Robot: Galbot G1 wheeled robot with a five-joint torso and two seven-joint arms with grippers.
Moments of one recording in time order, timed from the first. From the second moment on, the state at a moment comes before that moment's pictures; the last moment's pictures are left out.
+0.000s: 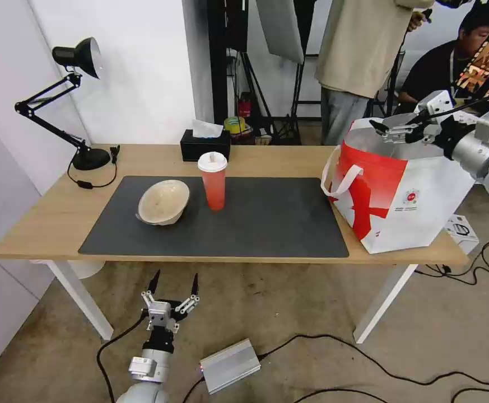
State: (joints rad) left arm 1.57 -1.56 -0.57 -1.80 -0.02 -0.49 0.14; right arm -0.47 0.36 0.10 1.82 0.78 -0.17 -0.11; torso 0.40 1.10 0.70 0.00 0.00
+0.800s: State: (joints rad) left arm 1.64 -1.47 -0.60 -2.03 -0.05 -0.39 0.12; right arm -0.99 0.54 0.49 2.13 0.76 -0.06 0.08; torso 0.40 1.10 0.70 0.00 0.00
